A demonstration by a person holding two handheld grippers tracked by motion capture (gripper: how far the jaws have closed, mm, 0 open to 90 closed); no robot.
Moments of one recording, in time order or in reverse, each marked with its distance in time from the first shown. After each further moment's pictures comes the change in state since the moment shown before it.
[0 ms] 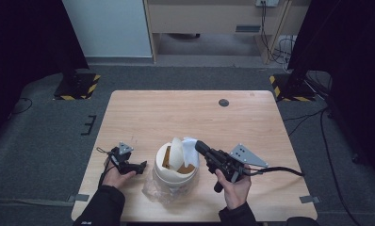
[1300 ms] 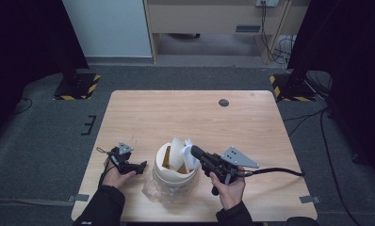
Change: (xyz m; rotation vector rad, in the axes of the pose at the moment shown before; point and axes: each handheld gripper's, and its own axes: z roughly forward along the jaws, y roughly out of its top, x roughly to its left) left arm 0.000 0.000 0.000 0.001 0.000 0.001; right arm 0.001 -0.018 0.009 0.082 -0.012 -0.026
